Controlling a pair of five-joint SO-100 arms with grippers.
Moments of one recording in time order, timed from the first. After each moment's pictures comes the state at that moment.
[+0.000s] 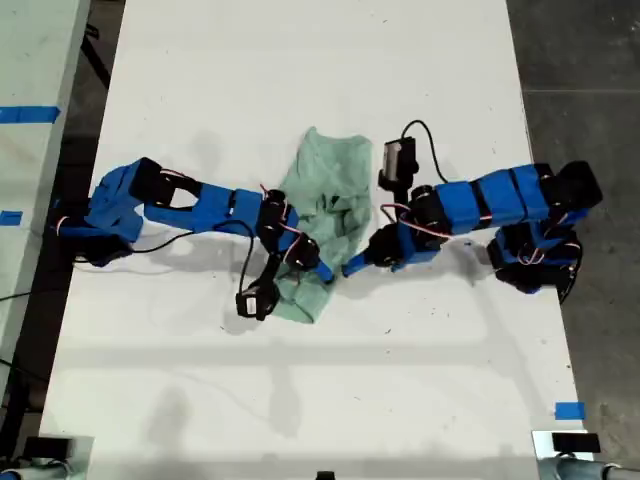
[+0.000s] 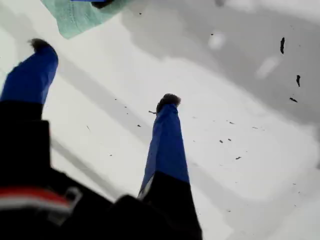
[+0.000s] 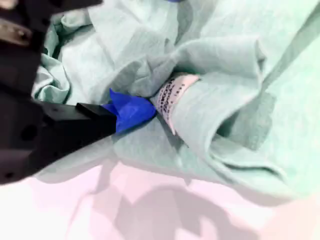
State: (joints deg) arm 0 12.6 42.8 44.3 71.7 15.8; arm 1 -7.3 91.9 86.1 90.8 -3.3
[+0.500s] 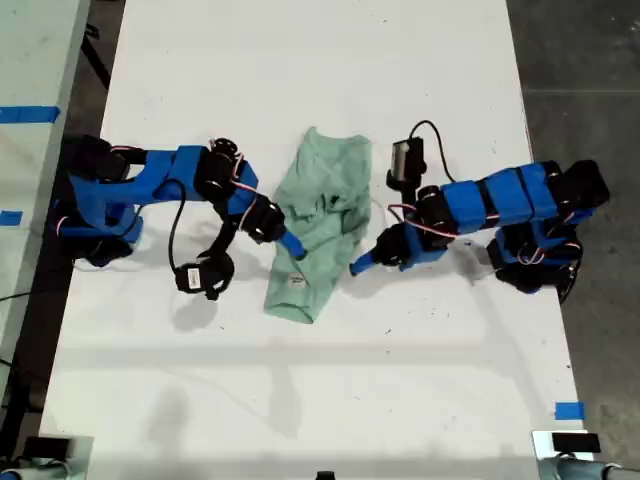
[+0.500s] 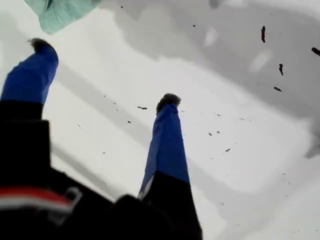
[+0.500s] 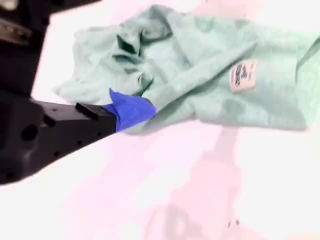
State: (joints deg) arm 0 13.8 73.2 49.8 98.3 11.8; arm 1 -7.3 97.4 92.6 90.4 -1.9
